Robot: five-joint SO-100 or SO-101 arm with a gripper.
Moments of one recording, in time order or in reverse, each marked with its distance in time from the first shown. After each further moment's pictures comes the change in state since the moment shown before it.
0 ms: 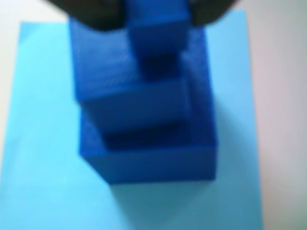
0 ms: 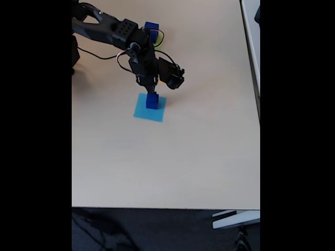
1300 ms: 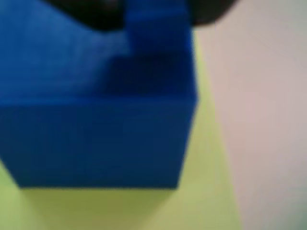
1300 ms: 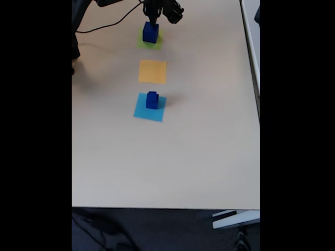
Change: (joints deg) arm -50.4 -17.8 -24.8 14.3 56.3
